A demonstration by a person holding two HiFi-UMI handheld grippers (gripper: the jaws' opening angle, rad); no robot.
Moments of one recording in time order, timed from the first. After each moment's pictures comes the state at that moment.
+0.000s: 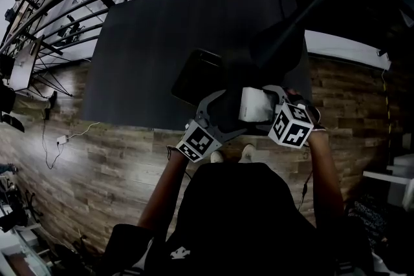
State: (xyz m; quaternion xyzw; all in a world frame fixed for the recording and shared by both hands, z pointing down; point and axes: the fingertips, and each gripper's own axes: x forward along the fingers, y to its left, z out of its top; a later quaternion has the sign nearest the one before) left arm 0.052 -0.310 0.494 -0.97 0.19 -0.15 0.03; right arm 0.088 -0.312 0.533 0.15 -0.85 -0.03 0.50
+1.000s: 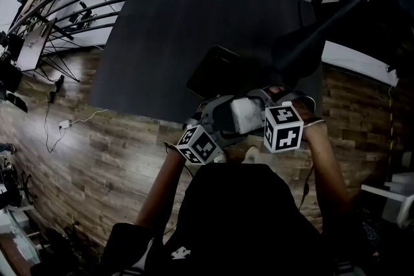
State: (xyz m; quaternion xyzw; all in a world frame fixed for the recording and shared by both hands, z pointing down) left arm 0.016 -0.289 0.500 -0.95 0.16 -0.23 0.10; right arm 0.019 -0.289 0.518 -0.04 -0.82 -0.16 0.55
